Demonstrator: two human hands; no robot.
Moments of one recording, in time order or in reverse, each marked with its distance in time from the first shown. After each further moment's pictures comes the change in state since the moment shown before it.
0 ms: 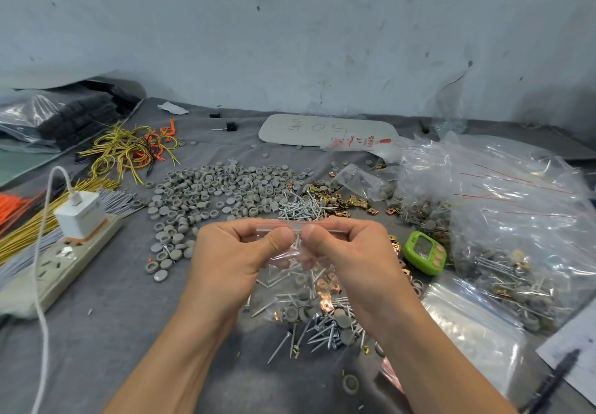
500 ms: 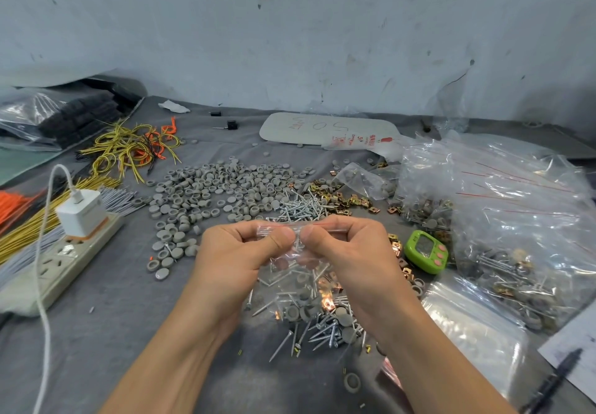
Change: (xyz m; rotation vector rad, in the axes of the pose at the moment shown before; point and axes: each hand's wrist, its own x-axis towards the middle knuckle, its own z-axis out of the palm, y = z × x) left_hand 0.002 -0.005 -0.002 0.011 -0.036 -0.089; right_hand -0.001 -0.001 0.004 0.027 0.002 0.011
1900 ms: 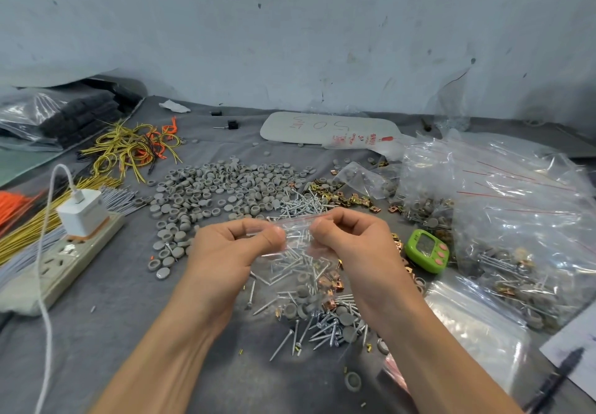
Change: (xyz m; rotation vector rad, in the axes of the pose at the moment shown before) left_hand 0.003 0.001 -0.005 0.007 0.093 -0.047; right_hand 0.004 0.004 -0.004 -0.060 0.032 -0.029
